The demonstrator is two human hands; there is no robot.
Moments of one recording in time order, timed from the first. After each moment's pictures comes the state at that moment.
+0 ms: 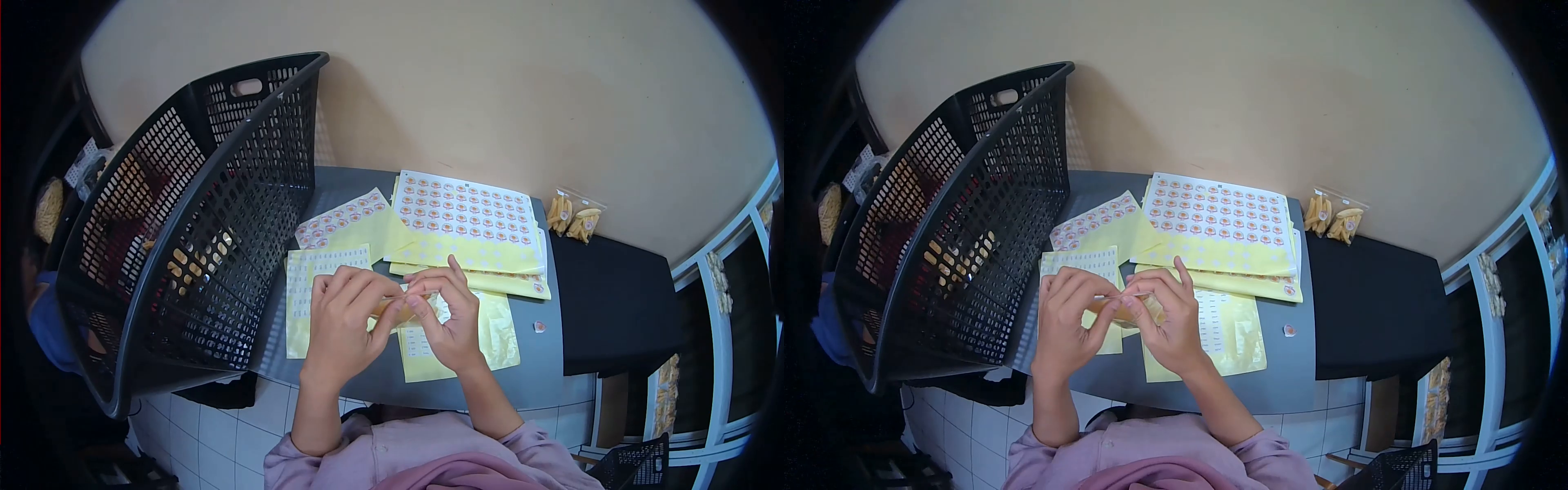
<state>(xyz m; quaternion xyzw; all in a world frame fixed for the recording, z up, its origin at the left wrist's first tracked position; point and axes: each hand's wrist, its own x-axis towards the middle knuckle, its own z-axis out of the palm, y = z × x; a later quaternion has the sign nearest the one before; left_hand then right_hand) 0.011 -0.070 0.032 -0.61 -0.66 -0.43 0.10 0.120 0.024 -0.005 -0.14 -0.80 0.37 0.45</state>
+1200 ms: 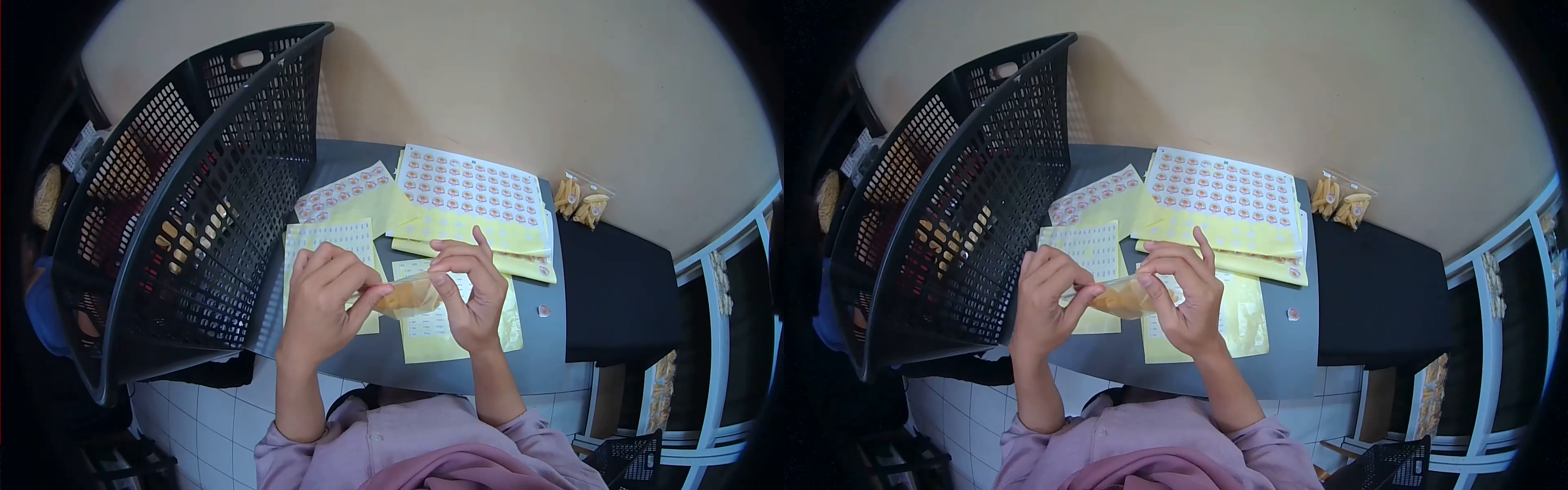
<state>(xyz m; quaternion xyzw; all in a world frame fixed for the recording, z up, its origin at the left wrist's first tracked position) -0.007 -0.082 0.028 -0.63 -0.66 -0.39 0.12 0.130 0.031 -0.002 -0.14 -0.78 0.35 0.50</state>
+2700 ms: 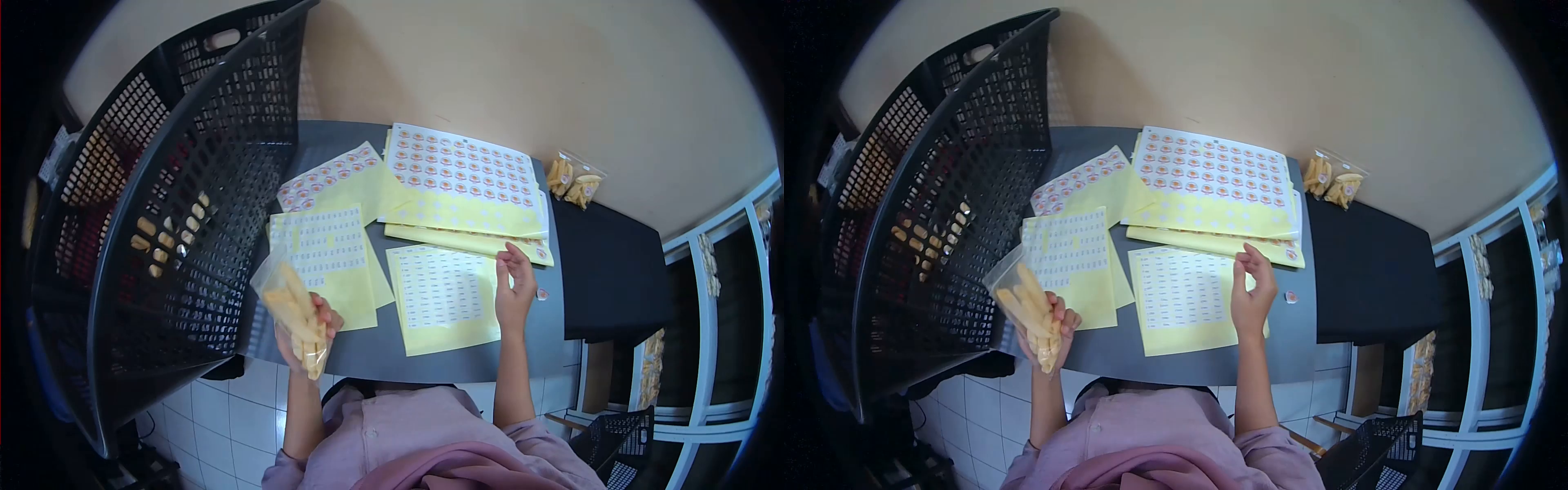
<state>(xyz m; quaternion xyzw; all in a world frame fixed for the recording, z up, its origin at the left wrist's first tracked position) -0.027 -0.124 -0.123 -0.19 -0.18 -0.84 -0.48 0.184 0.076 -0.100 -0.43 -0.67 0.33 0.50</state>
